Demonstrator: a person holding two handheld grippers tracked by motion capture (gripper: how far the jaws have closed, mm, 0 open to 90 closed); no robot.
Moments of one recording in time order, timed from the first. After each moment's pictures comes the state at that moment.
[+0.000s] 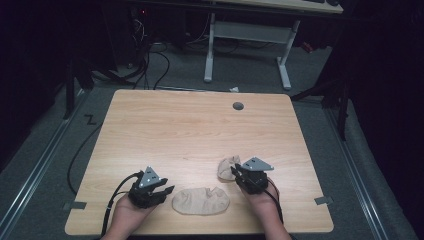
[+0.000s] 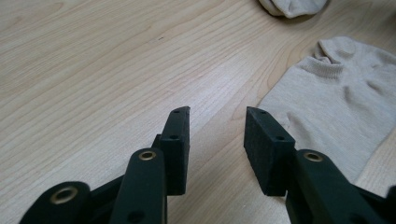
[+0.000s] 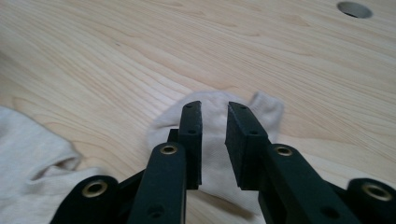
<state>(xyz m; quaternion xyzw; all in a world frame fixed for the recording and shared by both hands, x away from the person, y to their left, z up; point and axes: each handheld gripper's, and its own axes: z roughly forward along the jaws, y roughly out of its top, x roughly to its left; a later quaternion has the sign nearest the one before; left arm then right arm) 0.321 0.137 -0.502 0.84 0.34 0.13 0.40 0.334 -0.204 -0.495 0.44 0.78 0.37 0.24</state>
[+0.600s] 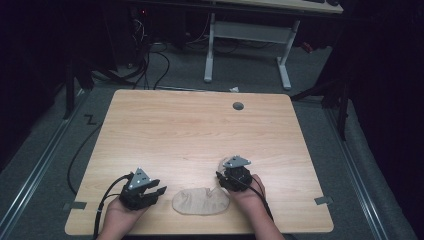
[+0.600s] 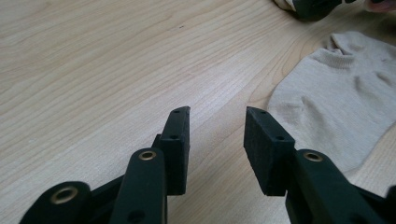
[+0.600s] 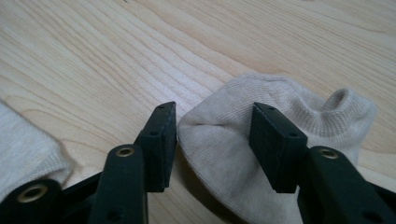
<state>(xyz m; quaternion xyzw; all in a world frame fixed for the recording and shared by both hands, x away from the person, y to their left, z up) 0.316 0.159 -0.502 0.83 0.36 0.13 0.40 0.359 -0.168 -0.521 0.43 0.82 0.31 0.22</state>
